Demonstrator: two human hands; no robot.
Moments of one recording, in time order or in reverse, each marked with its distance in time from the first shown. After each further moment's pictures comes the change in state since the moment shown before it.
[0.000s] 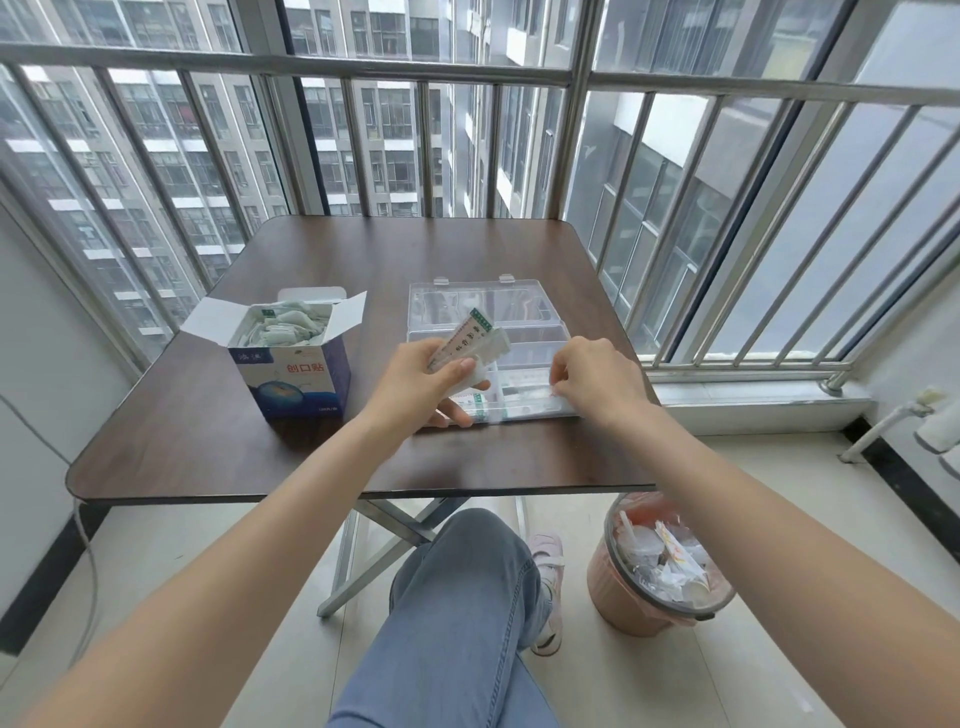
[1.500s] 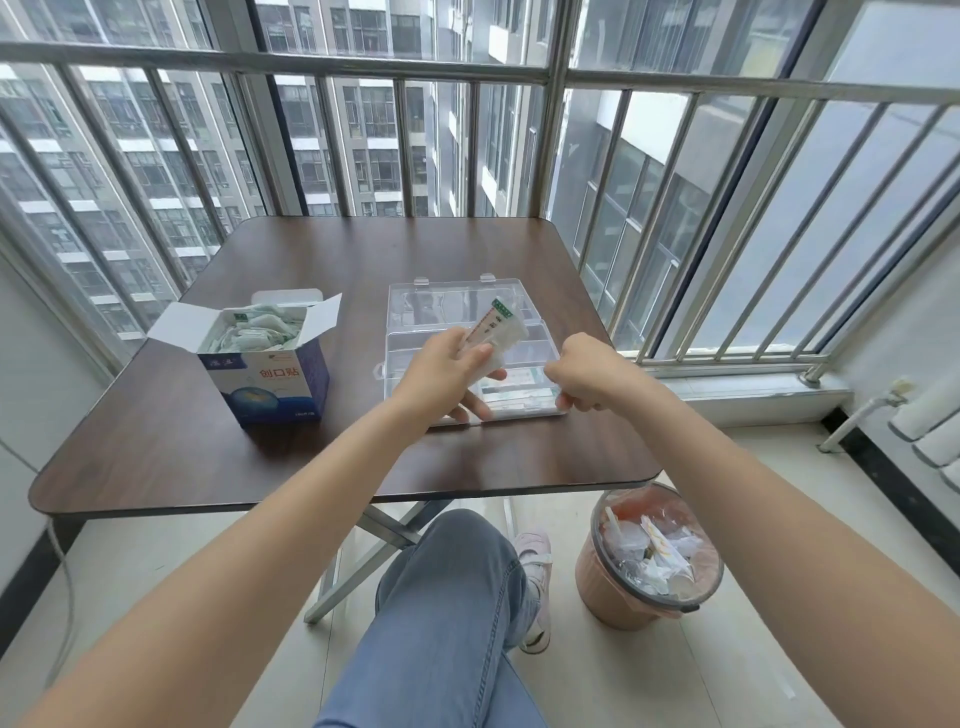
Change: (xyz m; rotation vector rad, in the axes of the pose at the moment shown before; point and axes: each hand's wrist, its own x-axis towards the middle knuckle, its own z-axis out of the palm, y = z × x) left_hand 0.021 0.013 0.034 0.046 -0.076 -0.032; right_hand -0.005 -0.006 -0.038 0.303 -0.353 0.248
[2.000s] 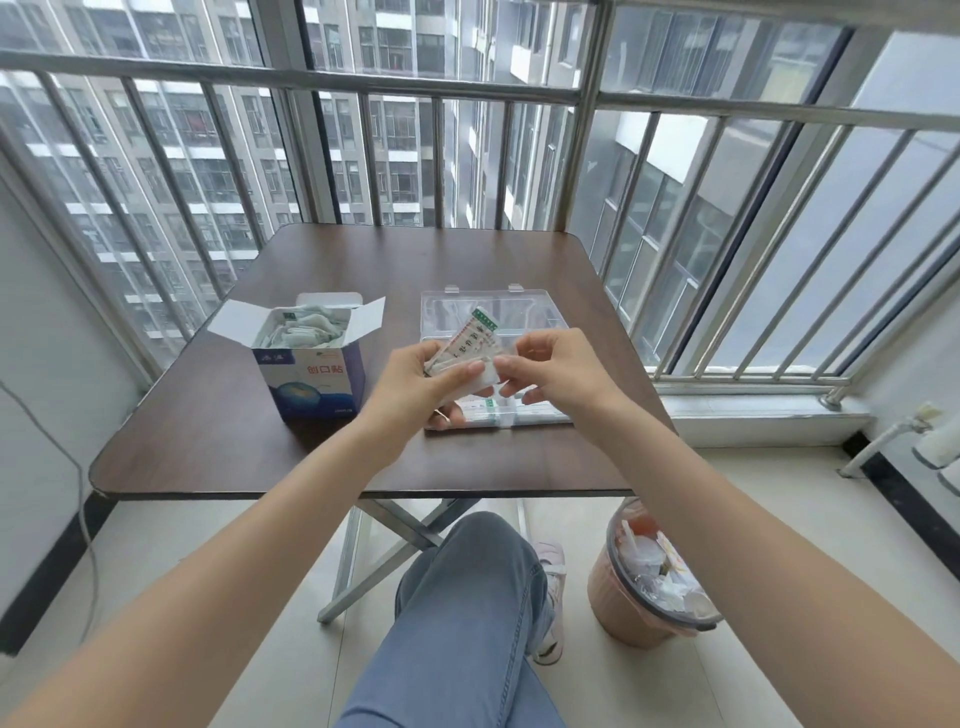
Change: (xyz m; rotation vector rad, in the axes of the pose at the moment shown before) left_hand -0.038 -0.011 -0.041 -0.230 0.107 0.046; right_hand -0.023 -0.034 0.034 0.700 0.005 -0.398
